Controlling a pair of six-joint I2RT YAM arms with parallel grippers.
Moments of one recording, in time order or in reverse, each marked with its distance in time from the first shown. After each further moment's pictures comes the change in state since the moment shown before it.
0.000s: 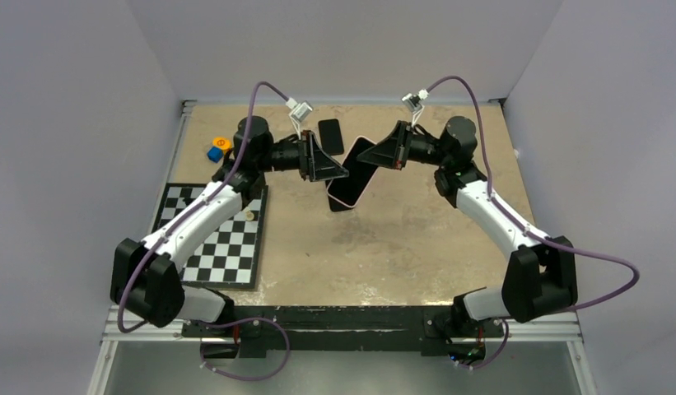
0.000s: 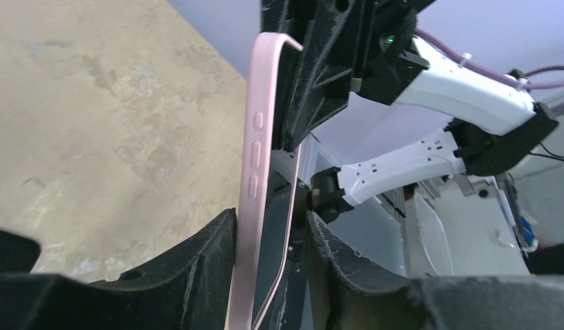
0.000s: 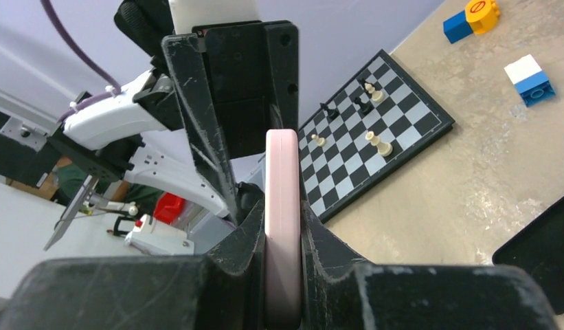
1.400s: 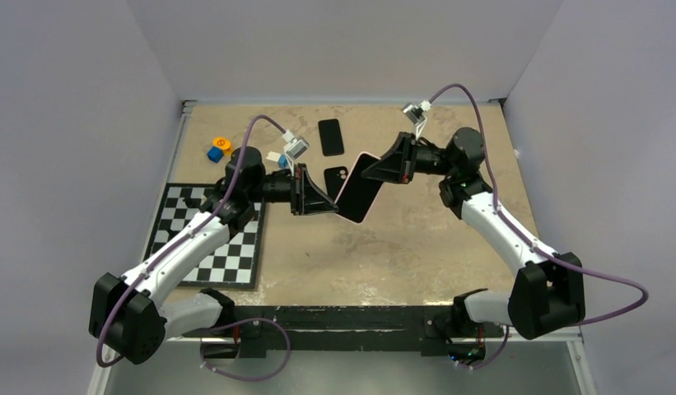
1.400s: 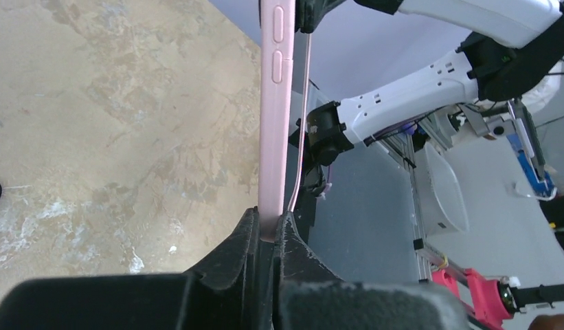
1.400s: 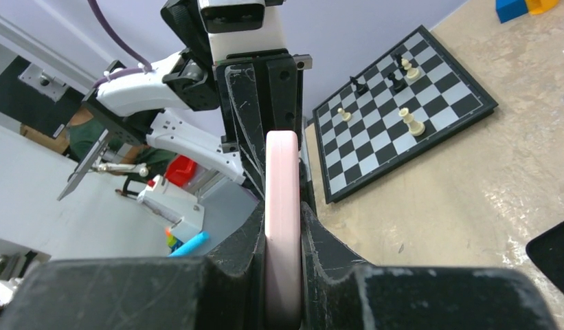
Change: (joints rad) left arm -0.042 -0.254 -0.236 -0.157 -0.048 0.158; right arm 0.004 -0.106 -0.084 0.026 -0.099 0.000
